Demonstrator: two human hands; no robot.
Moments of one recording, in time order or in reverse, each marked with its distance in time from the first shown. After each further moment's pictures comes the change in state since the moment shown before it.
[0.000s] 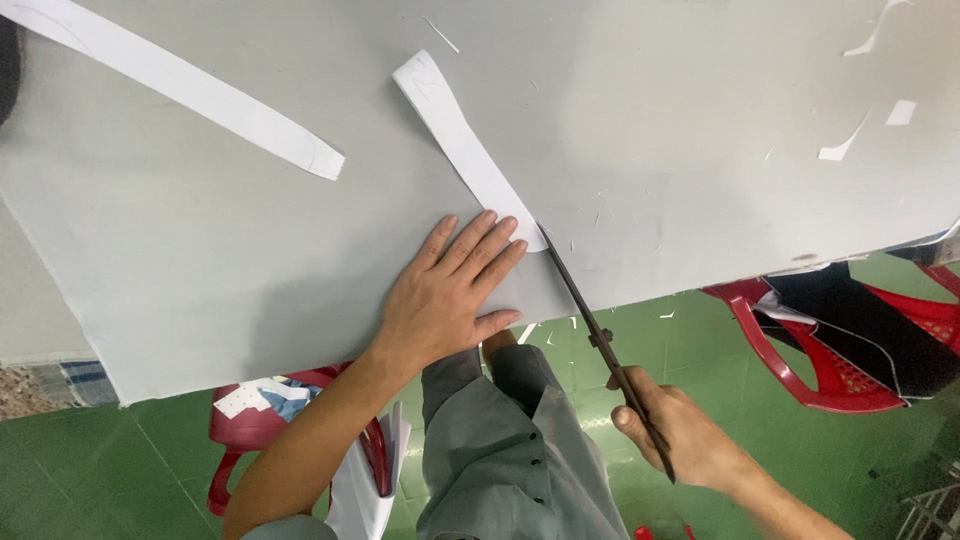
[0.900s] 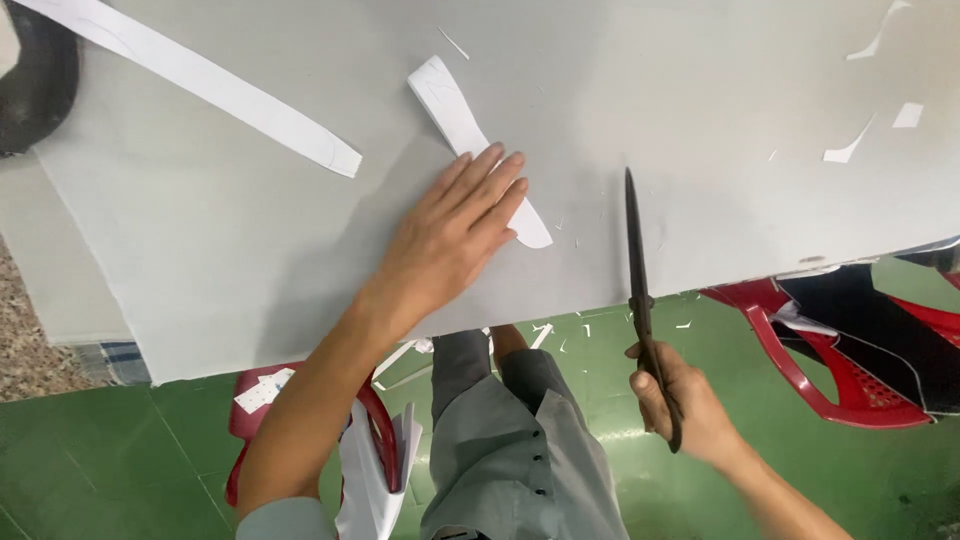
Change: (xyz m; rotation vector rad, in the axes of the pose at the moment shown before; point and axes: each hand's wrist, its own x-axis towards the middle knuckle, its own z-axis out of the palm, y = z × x) left_hand 0.044 -0.031 -0.034 -0.166 0.147 0.066; right_hand 0.008 0.018 0.004 0.326 0.264 0.070
